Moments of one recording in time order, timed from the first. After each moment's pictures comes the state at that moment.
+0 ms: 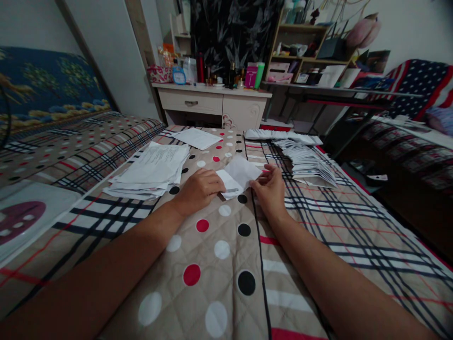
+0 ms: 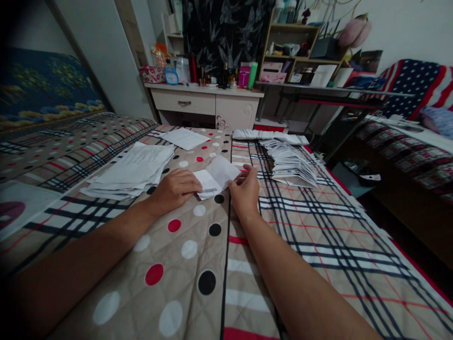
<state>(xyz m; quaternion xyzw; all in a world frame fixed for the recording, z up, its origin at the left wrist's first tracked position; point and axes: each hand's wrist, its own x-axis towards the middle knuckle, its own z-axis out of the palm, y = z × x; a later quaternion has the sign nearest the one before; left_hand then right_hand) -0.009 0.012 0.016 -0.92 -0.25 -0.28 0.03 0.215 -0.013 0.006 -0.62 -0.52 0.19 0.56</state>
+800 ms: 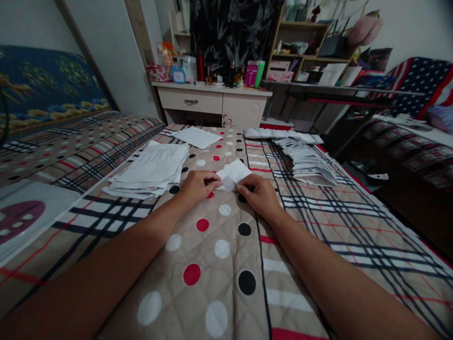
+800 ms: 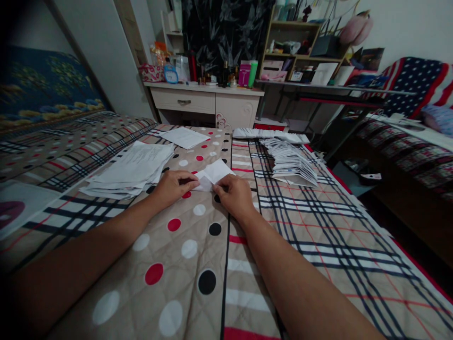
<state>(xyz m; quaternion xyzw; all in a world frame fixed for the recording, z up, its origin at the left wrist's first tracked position) 0.000 0.016 0.012 -0.75 -0.44 -0.41 -0.28 0.209 -0.018 0.009 -0.56 -0.73 0.13 0.38</state>
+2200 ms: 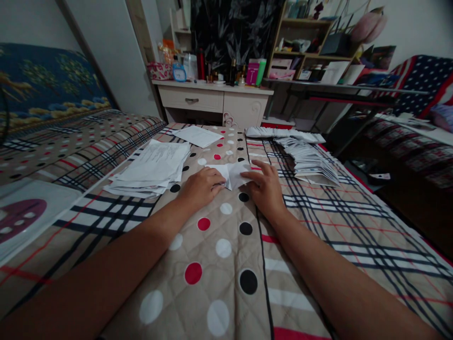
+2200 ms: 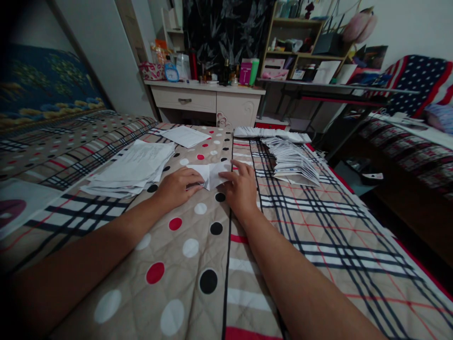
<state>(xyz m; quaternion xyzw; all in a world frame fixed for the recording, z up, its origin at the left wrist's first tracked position) 0.001 0.010 0.010 -0.88 -0.39 -0.27 0.00 0.216 -0.020 0.012 -0.55 -0.74 -0.03 0.39</state>
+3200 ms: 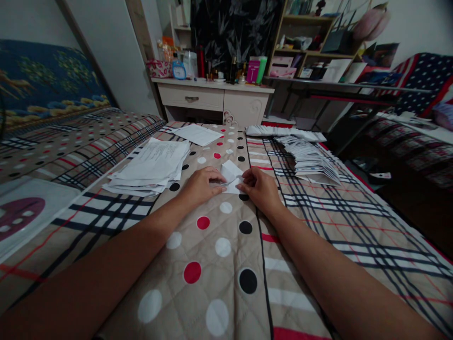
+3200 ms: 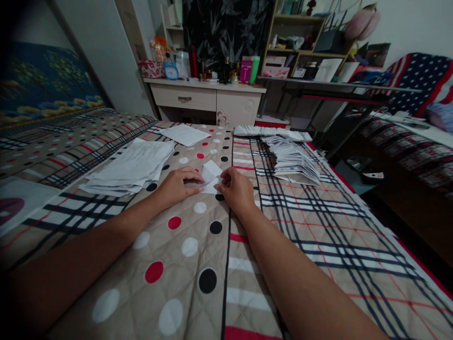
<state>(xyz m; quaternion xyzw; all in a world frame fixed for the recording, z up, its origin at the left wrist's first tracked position) 0.003 0.017 0.005 -0.81 -0.42 -0.35 -0.23 0.208 -0.014 0.011 -0.61 -0.69 0.14 0.37</state>
